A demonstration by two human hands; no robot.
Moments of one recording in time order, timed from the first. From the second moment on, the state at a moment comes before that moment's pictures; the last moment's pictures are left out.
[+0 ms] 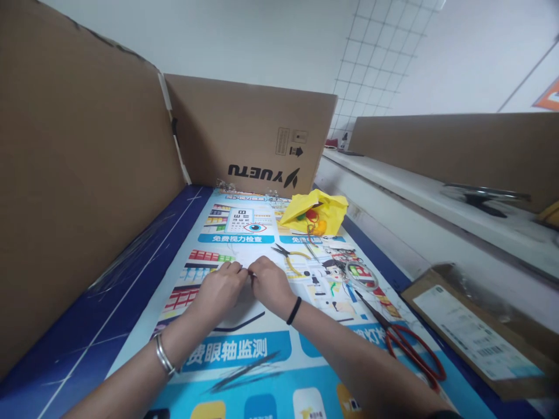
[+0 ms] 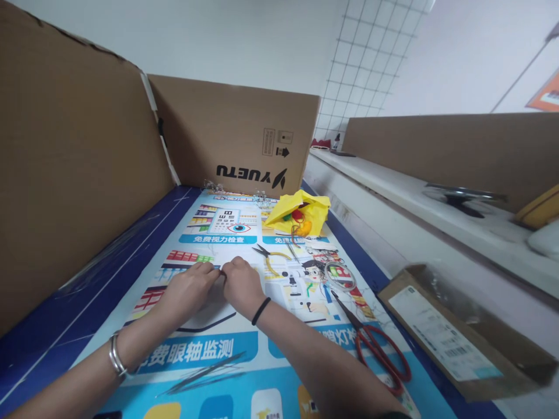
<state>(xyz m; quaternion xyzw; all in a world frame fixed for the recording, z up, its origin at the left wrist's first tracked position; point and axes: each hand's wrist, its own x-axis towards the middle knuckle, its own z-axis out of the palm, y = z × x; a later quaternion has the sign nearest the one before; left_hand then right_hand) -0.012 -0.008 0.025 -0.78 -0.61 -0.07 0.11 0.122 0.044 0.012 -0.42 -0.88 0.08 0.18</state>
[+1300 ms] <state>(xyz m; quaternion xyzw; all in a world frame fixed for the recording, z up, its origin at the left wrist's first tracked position) -0.025 0.016 0.013 -0.53 -0.61 -0.45 -0.37 0.114 0.053 -0.002 -0.38 -0.60 0.57 0.41</state>
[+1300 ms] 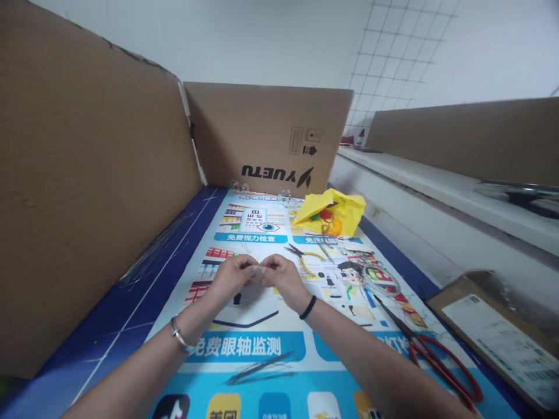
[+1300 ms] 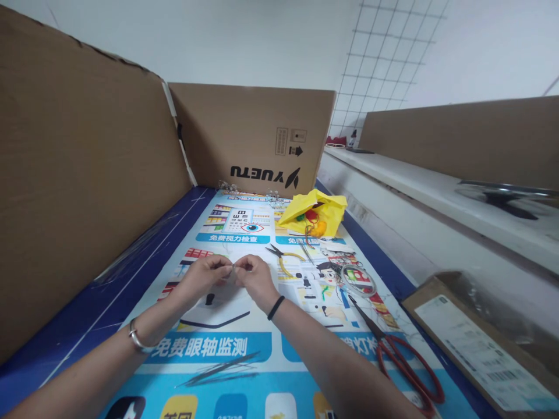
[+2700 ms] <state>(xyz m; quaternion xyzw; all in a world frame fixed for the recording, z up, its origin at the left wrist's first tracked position) -0.024 0.016 0.009 -0.48 -0.58 -0.50 -0.42 0.113 0.052 -0.008 -0.36 -0.61 0.55 0.43</state>
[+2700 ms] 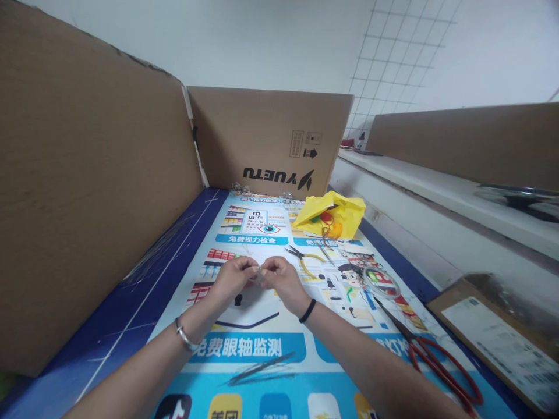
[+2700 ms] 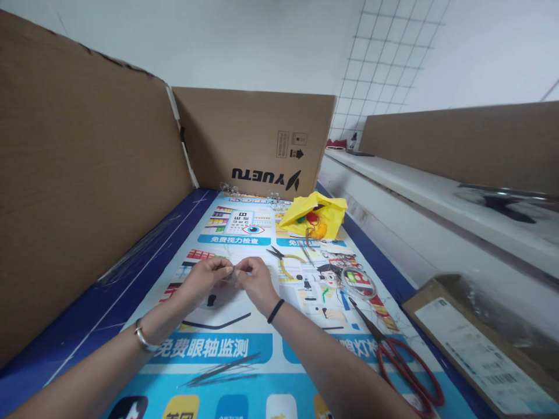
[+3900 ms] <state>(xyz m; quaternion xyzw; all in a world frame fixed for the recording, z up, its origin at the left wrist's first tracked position) -0.035 0.017 0.020 -0.54 -0.63 -0.42 -0.36 0.112 0.052 -0.010 -0.38 -0.60 0.58 0.39</state>
